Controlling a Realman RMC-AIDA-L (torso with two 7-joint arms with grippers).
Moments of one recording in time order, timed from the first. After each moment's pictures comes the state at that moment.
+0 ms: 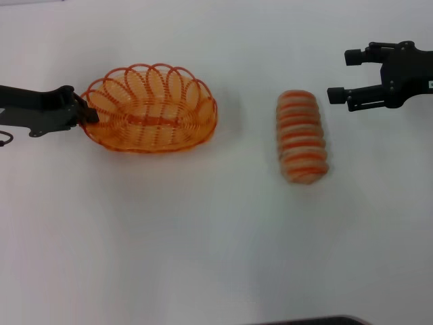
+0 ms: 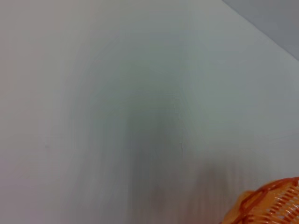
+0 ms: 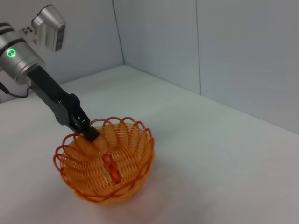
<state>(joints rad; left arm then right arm) -0.72 -2.10 0.55 0.80 2.62 1.39 -2.71 0.54 2.03 -0.48 -0.86 -2.25 -1.65 1.44</state>
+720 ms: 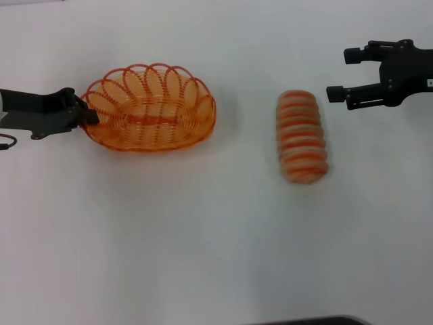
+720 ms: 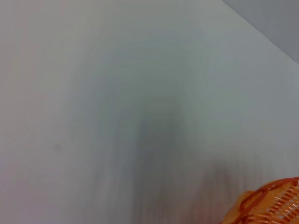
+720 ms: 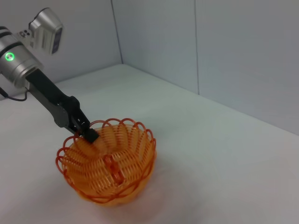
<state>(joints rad) -0.70 -2.12 0.56 0.80 2.61 1.35 -2.72 0.54 2.03 -0.49 -0.86 -2.25 -1.64 1.44</state>
